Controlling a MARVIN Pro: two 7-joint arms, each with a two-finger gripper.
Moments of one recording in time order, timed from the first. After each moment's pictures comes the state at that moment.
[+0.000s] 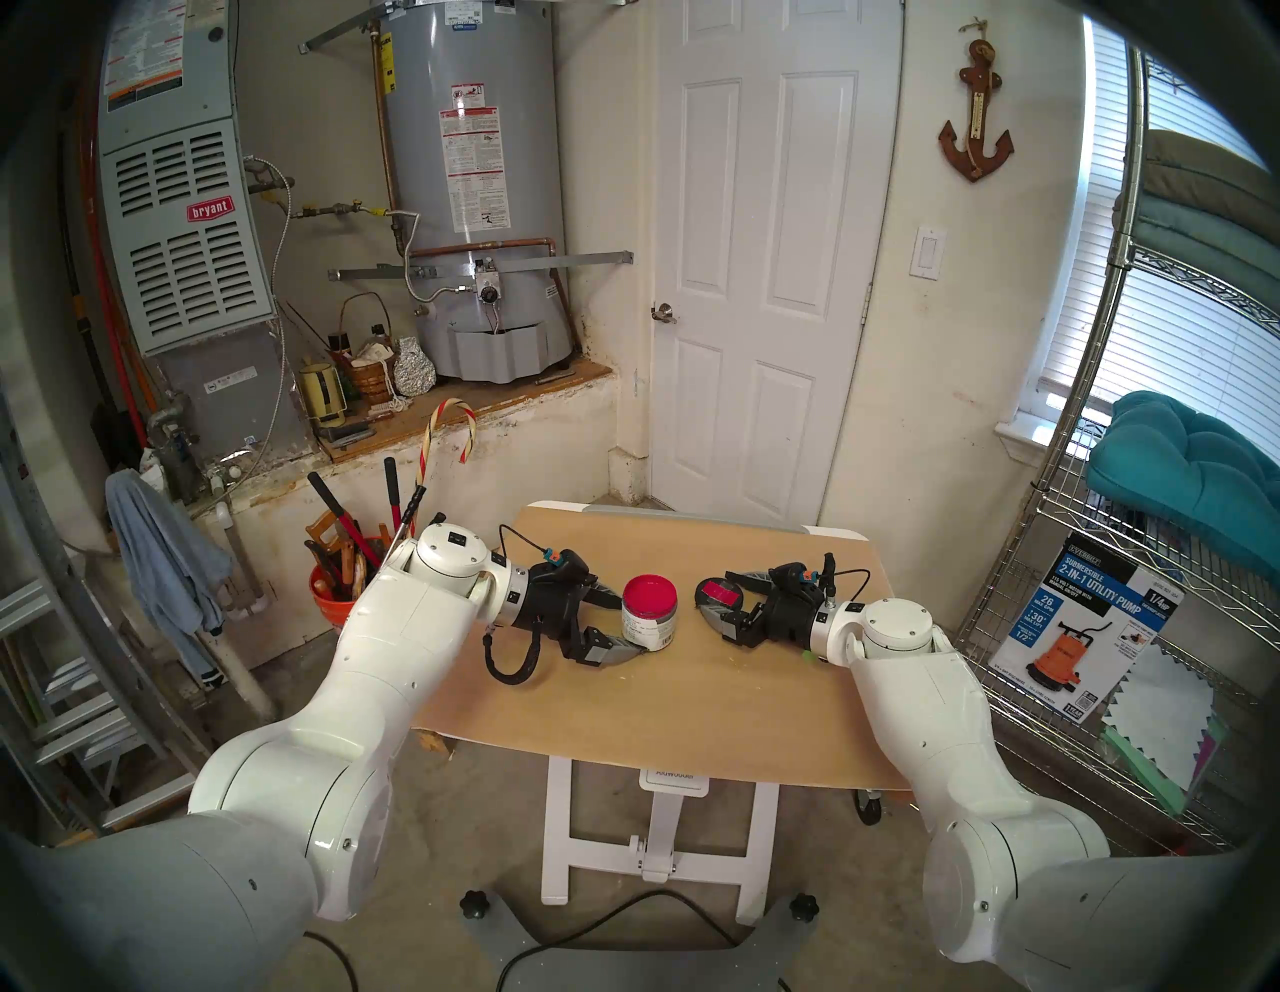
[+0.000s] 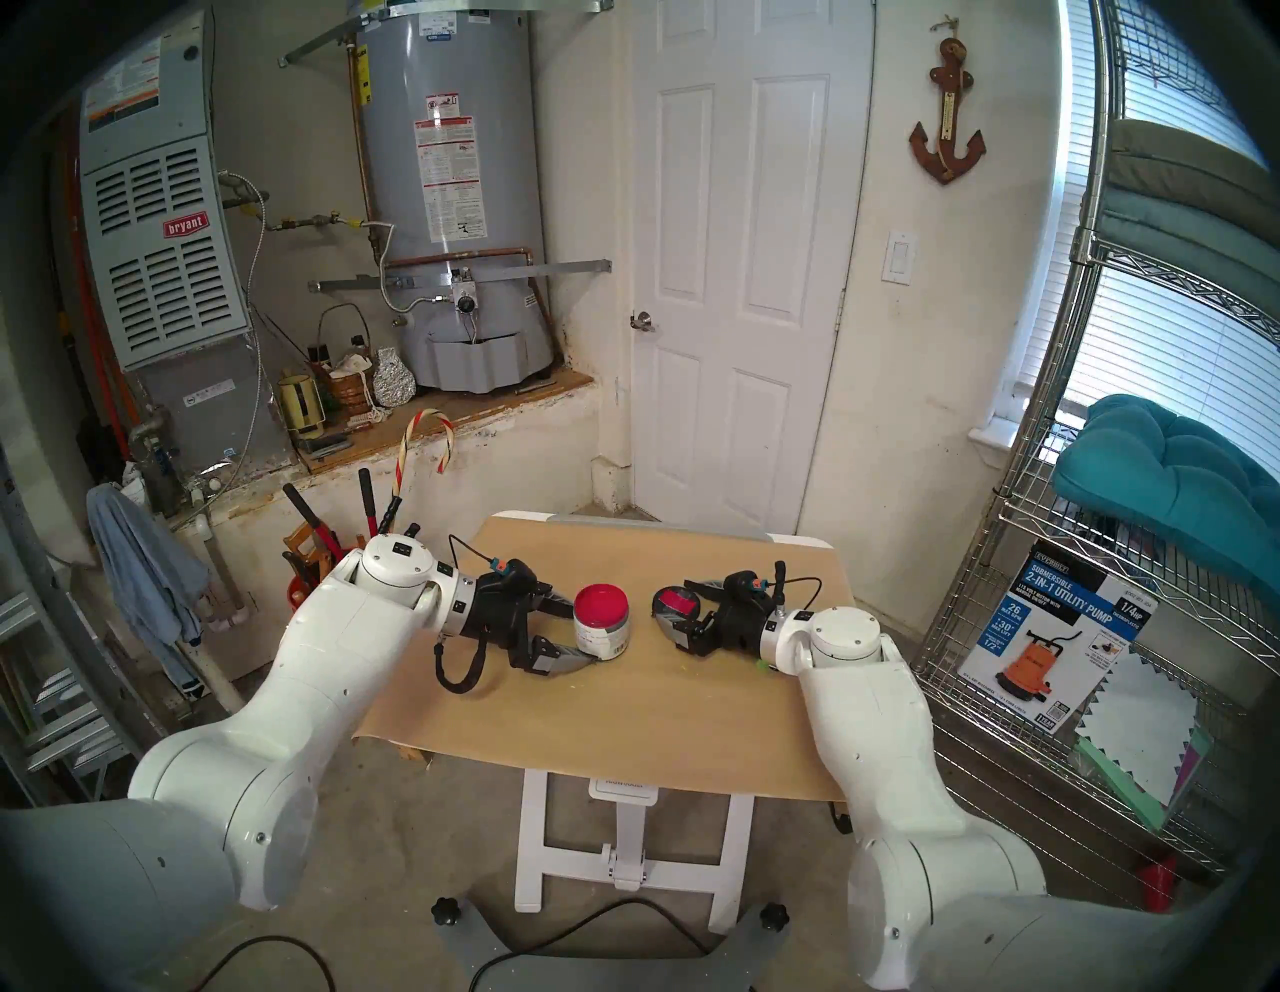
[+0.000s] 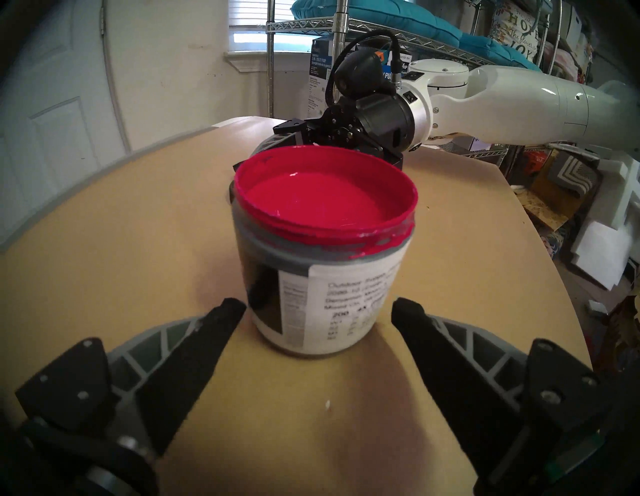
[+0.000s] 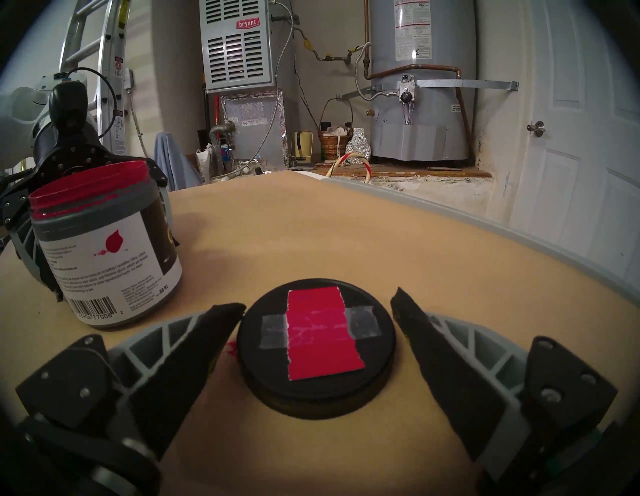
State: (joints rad) left arm 0.94 -1.39 -1.42 -0.83 0.25 0.06 -1.37; right arm -1.07 -1.43 1.67 -0.82 -0.15 -0.09 0.97
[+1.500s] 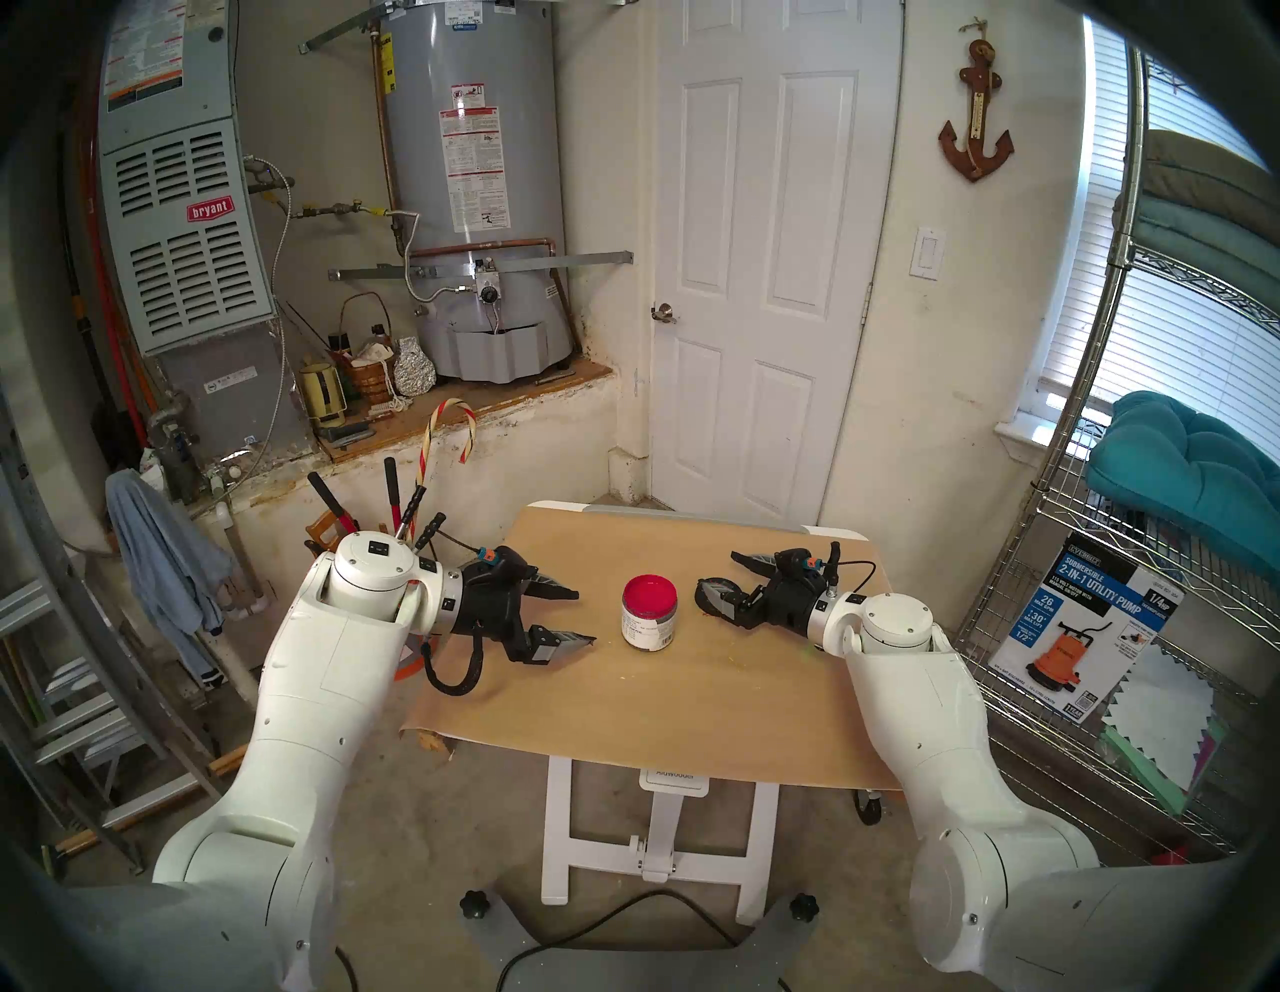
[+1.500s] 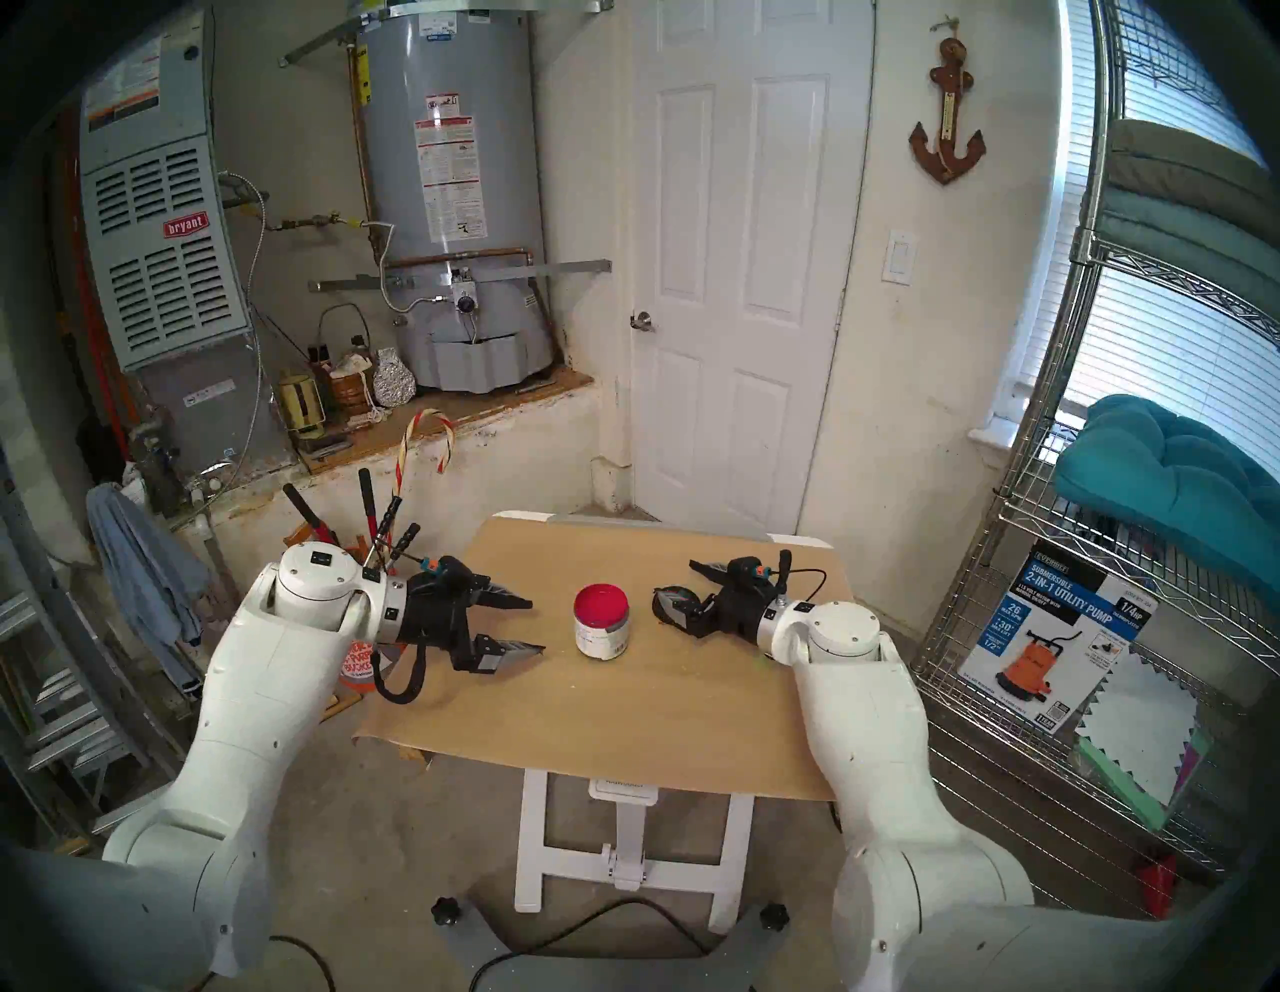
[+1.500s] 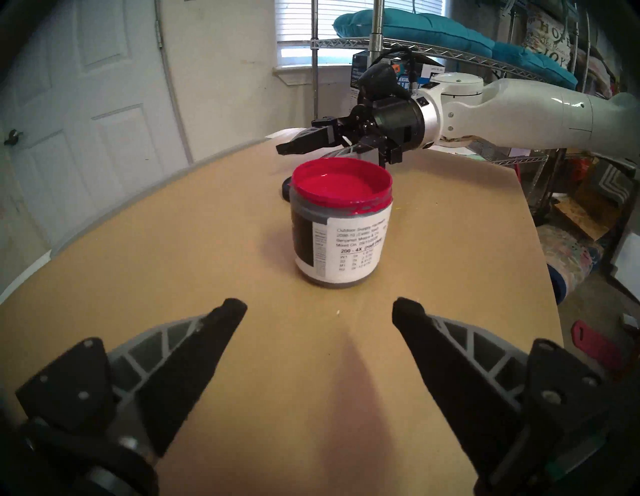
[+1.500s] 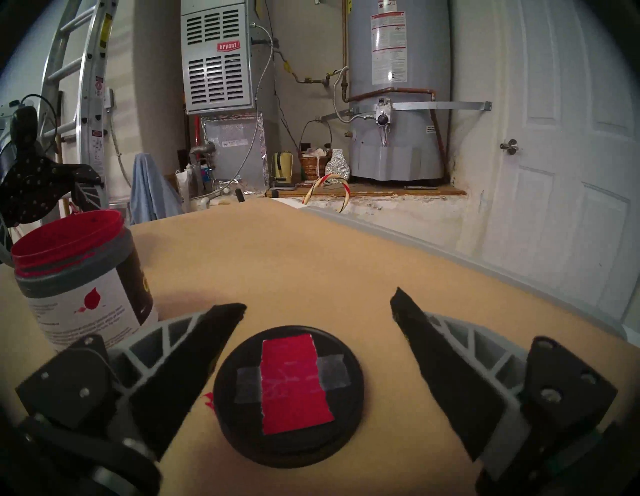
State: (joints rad) left arm 1.18 -1.29 -1.59 -1.22 0.24 0.19 -1.32; right arm -1.09 -1.48 1.72 -0.90 -0.15 -0.08 0.89
